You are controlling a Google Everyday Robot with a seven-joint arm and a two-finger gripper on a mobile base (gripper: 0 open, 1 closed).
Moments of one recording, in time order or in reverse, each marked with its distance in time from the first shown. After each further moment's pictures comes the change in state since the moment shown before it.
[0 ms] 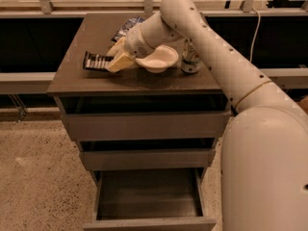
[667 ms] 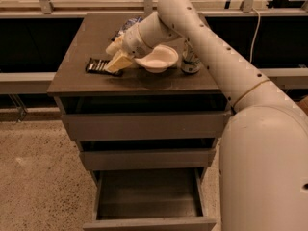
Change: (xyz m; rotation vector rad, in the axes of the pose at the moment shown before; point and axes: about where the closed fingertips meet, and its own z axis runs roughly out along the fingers) arm -0.003 0.000 0.003 -0.006 0.008 -0.006
